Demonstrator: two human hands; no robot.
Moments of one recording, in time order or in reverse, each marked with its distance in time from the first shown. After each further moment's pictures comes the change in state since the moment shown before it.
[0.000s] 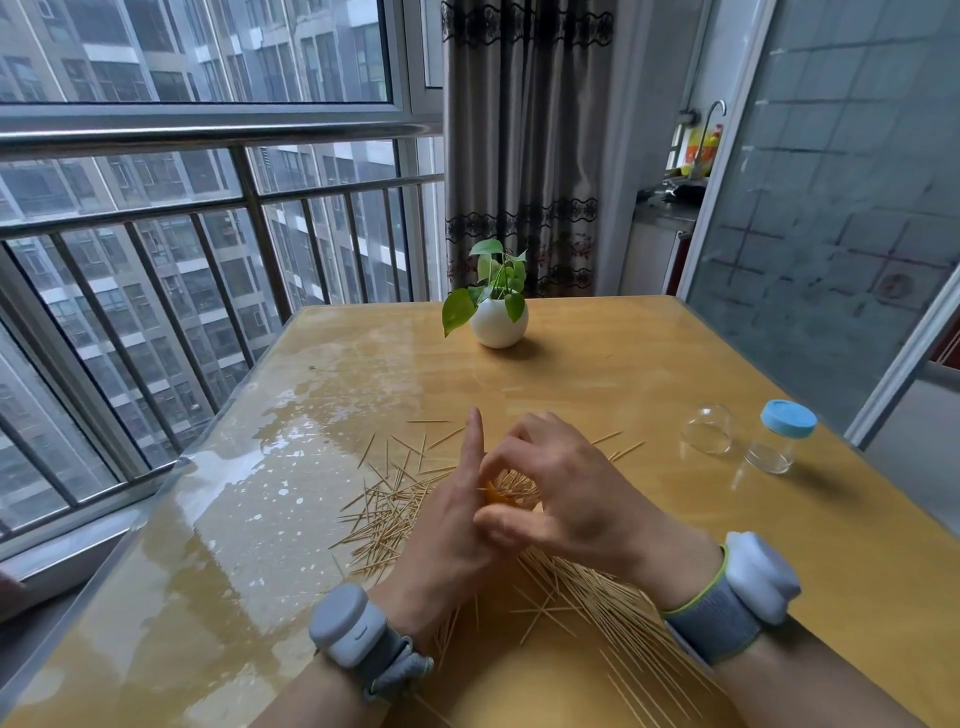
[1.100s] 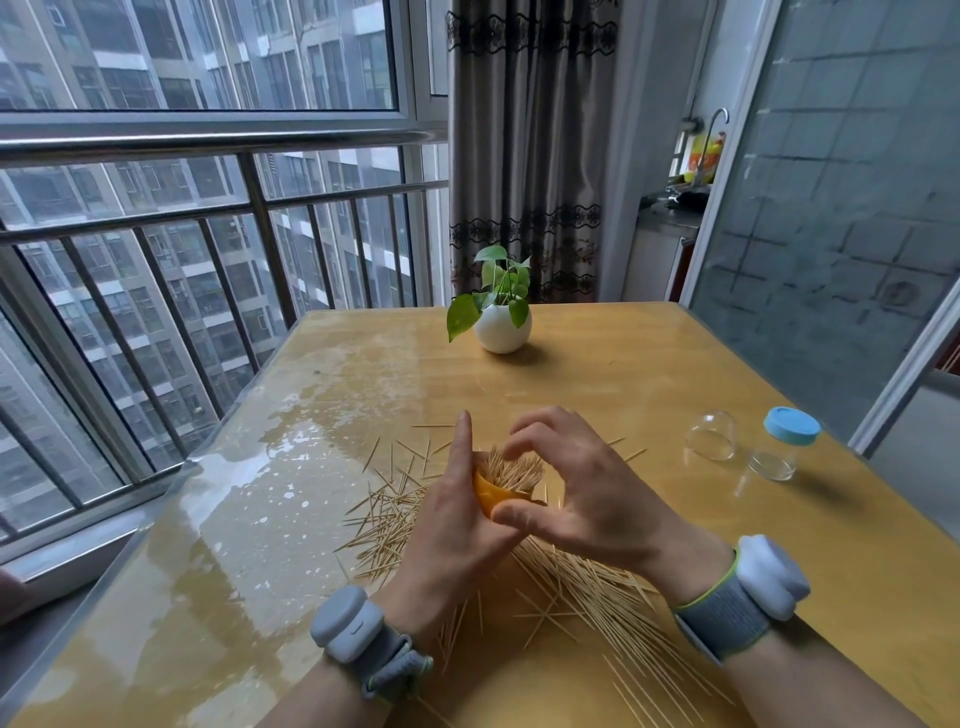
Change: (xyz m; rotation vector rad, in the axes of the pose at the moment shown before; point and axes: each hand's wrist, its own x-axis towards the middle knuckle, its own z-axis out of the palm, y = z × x) left_hand -0.001 0.007 -0.004 -0.152 0.124 -0.042; right_hand -0.004 0.019 0.000 0.091 0.097 0.003
